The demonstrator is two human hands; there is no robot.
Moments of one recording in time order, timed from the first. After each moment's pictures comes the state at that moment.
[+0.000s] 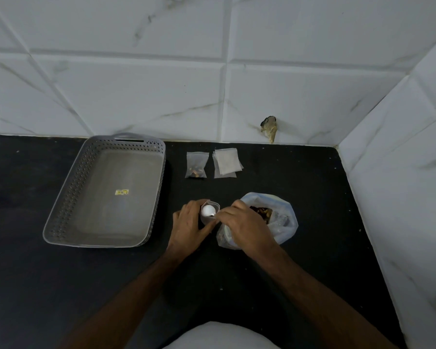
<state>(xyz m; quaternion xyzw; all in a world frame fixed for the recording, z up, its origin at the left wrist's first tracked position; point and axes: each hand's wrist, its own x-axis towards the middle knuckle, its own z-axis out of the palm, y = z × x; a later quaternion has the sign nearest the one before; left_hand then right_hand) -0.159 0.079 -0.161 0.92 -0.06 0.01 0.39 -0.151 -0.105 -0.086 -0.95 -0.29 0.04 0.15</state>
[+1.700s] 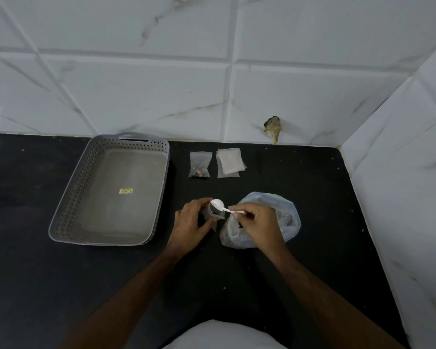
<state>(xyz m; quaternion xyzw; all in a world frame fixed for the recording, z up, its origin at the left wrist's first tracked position) -0.155 0.093 -0.163 0.92 -0.07 -0.03 0.39 -0.156 -0.120 -0.095 -0.87 -0.01 0.06 0.49</state>
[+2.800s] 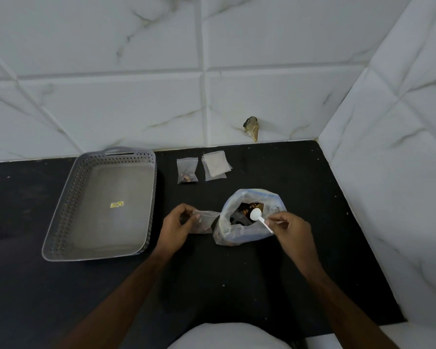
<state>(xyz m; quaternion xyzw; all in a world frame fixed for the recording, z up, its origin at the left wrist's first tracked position) -0.151 0.105 -0.148 0.83 -0.03 -0.07 0.56 -0.213 -0.197 -0.099 -0.90 0.18 0.02 0.41</state>
